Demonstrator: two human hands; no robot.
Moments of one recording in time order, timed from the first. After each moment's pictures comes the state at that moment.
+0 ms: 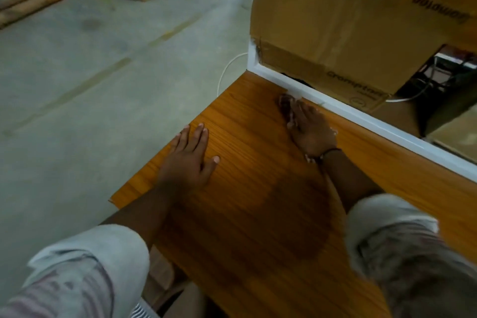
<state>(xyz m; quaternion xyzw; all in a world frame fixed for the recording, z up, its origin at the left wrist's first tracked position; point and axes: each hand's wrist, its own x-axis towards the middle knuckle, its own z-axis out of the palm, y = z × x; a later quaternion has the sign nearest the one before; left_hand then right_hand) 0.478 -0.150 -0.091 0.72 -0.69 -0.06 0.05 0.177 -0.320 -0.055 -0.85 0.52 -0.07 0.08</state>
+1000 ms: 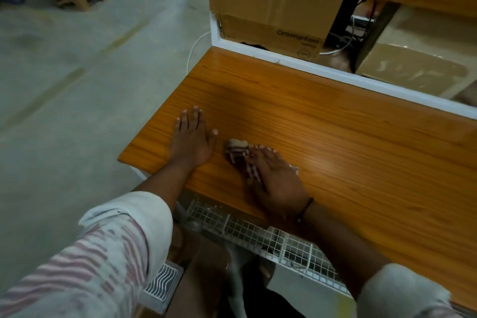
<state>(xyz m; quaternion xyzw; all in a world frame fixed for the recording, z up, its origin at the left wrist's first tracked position) 0.434 -0.085 -0.089 0.71 -0.70 -0.07 0.02 0.177 0.000 -0.072 -0.86 0.48 -0.10 0.12</state>
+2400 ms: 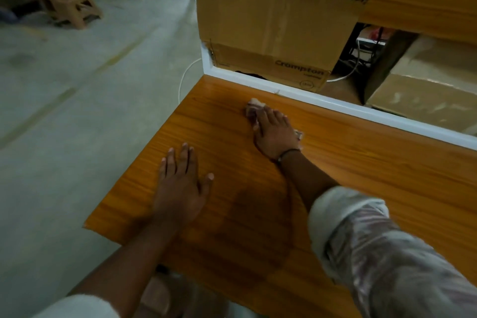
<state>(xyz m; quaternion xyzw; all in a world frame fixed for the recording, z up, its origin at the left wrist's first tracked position) 0.432 -0.109 -0.100 0.70 -0.71 -0.04 0.06 0.187 -0.259 -0.076 -0.78 0.61 -0.08 0.06</state>
